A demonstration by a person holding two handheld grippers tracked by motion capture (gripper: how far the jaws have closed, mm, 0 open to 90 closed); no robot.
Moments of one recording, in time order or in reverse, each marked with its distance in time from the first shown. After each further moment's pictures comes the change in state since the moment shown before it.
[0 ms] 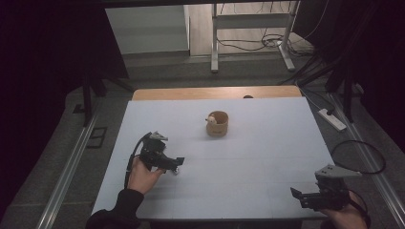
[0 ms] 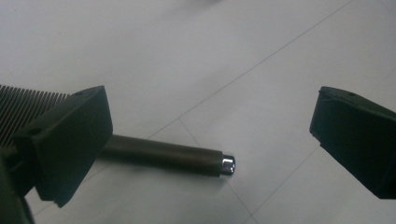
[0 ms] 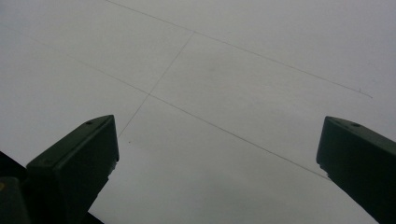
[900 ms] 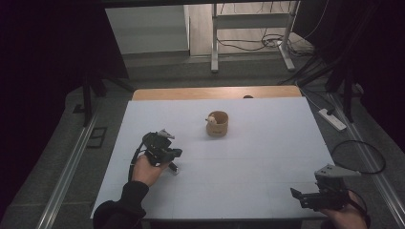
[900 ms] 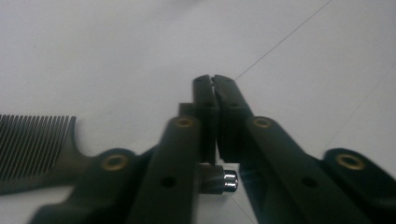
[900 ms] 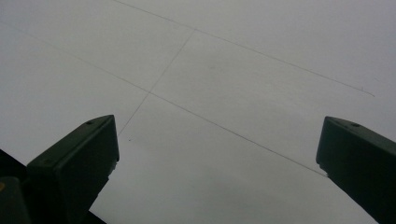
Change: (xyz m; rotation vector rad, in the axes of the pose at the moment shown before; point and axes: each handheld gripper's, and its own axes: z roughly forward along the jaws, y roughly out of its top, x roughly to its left) left arm 0.002 0.011 0.012 0.054 -0.018 0.050; right arm 0.000 0.000 0.001 0.011 0.003 -0.002
